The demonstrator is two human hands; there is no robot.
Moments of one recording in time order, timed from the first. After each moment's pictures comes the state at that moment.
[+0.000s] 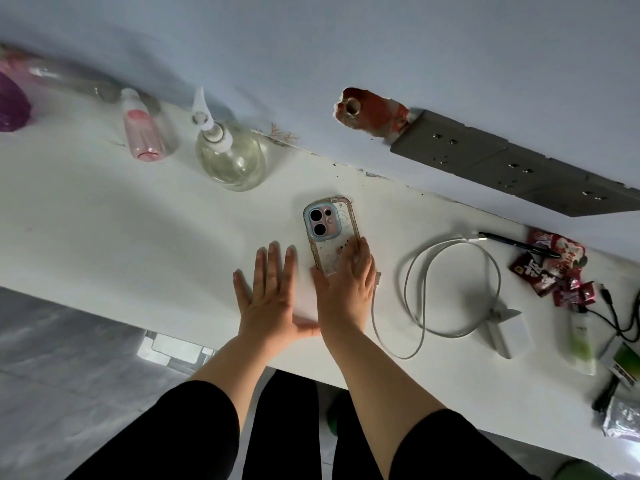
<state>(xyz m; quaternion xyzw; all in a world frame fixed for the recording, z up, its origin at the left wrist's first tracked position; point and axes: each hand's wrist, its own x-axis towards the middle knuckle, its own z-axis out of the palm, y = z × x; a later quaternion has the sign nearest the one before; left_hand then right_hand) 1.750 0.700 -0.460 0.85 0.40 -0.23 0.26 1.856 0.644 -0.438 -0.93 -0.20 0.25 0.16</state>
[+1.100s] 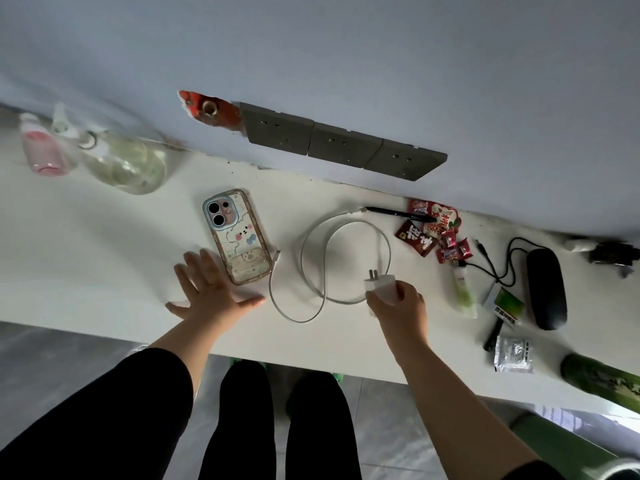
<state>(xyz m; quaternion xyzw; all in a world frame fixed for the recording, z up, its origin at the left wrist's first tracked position) 1.806 0.655 -0.421 0.72 0.55 -0.31 0.28 1.977 0.431 -0.379 -0.90 0.07 0.31 0.29</state>
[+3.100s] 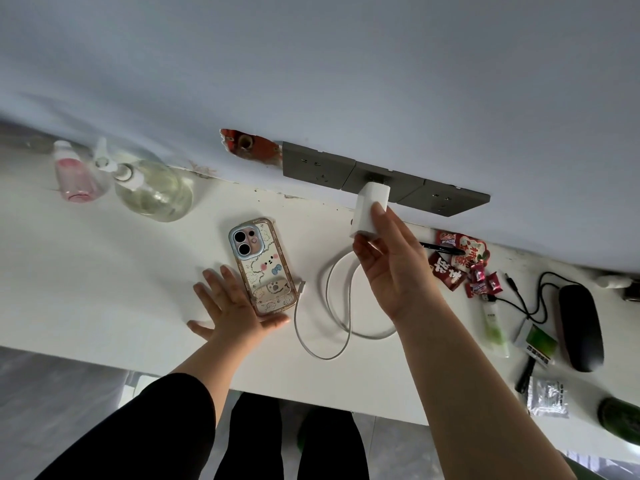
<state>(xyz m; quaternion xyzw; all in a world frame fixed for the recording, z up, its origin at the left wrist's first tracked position) 1.819 0.675 -0.425 0.70 0.56 -0.30 0.33 2.018 0.578 -0.314 -0.52 0.18 0.42 0.72</state>
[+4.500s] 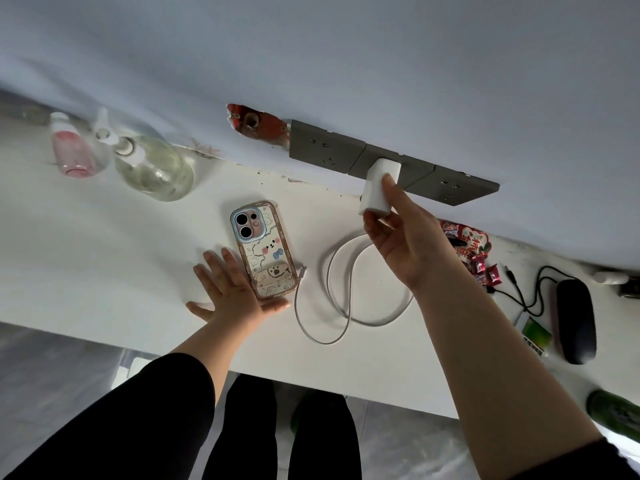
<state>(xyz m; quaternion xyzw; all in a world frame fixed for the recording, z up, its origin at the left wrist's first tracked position) 1.819 0.673 -0.423 0.70 0.56 -0.29 0.35 2.041 0.583 -0.302 -0.56 0.20 0.46 0.66</state>
